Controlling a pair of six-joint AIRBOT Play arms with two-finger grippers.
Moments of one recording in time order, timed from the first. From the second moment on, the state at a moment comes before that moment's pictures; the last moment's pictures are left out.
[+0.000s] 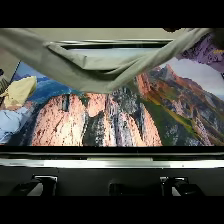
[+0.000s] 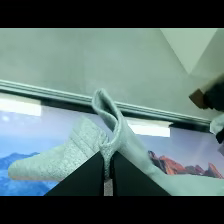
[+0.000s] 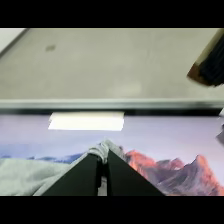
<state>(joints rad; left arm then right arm) 0.12 -0.88 1.69 1.24 -0.98 -1.66 0.07 -0.82 1.64 -1.42 0.92 1.60</state>
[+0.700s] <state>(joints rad) 0.12 -1.12 1.62 1.46 -1.04 -1.86 0.07 -1.18 1.65 -1.59 0.94 1.89</state>
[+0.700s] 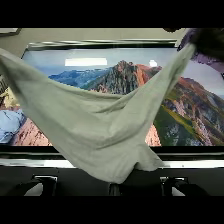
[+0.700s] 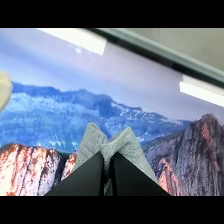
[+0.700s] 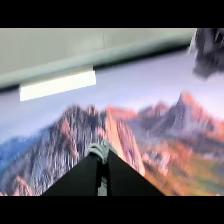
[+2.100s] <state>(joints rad) 0.09 -0.91 0.71 0.92 -1.11 -1.82 0.07 -1.62 1.65 -1.39 1.25 1.77</state>
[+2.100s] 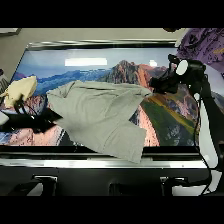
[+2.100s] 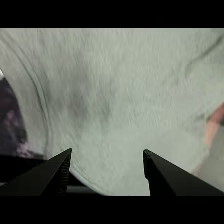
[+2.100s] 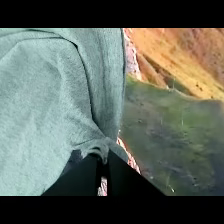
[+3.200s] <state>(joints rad) -0.44 -1.02 0.38 0.71 -0.59 -2.01 0.07 -1.62 1.65 -1.39 1.29 1.77</state>
